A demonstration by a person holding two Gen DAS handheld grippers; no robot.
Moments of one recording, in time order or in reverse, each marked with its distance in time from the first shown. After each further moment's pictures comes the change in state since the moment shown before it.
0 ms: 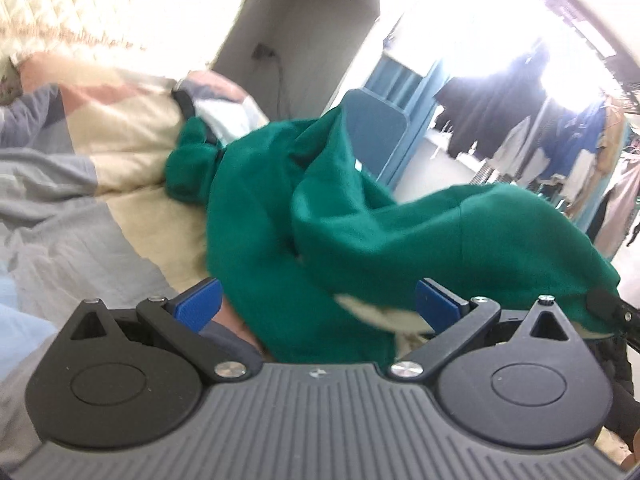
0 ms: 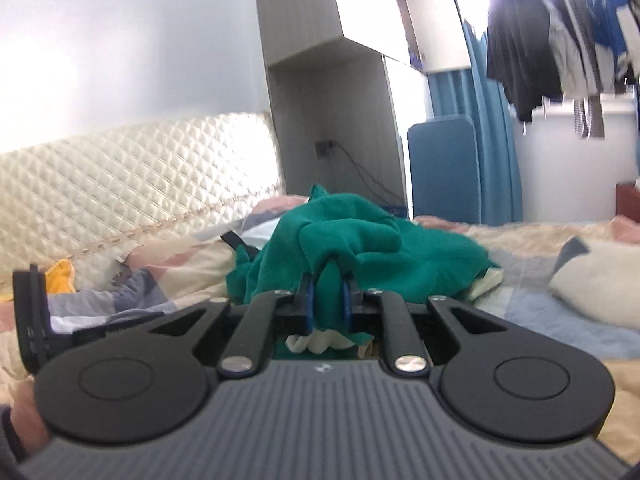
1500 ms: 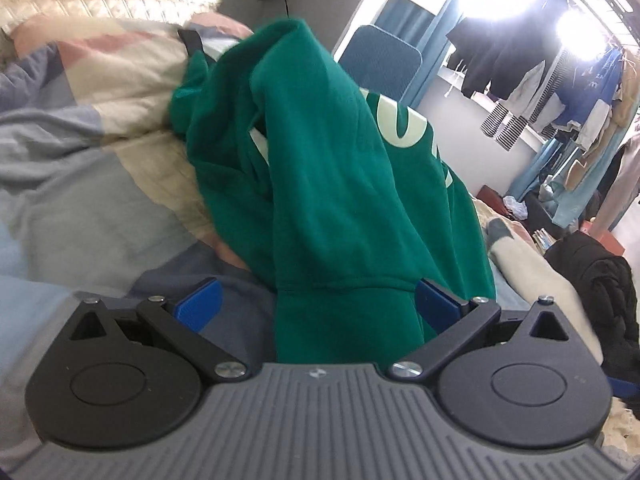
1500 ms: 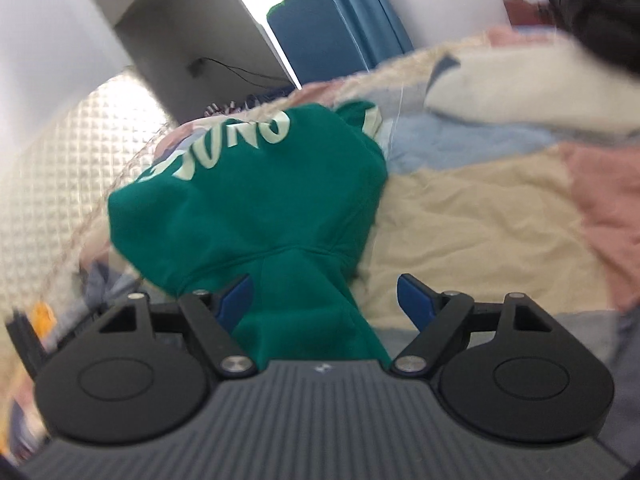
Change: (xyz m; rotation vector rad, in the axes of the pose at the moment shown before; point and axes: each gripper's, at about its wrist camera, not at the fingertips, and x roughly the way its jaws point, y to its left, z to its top) left arm 0.031 0.018 -0.008 0.003 0.235 0.039; right arm -0.014 -0.085 -0.027 0.502 0.377 -0.218
